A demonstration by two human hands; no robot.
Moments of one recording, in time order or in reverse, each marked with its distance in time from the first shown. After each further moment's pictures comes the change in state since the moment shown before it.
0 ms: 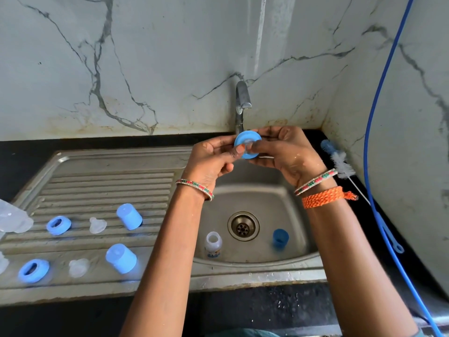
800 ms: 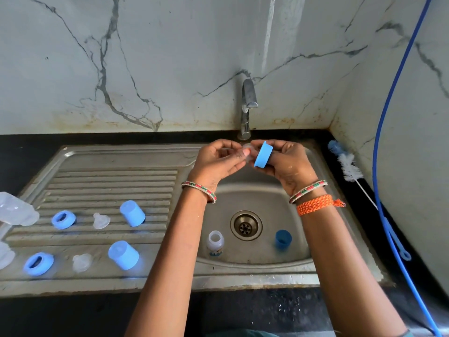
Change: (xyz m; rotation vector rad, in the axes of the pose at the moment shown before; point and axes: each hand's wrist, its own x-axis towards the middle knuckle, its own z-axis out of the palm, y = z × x) left_hand 0.015 -0.018 -0.009 0.030 -0.017 0.022; right_hand 0.020 0.035 -0.005 0.145 0.054 0.073
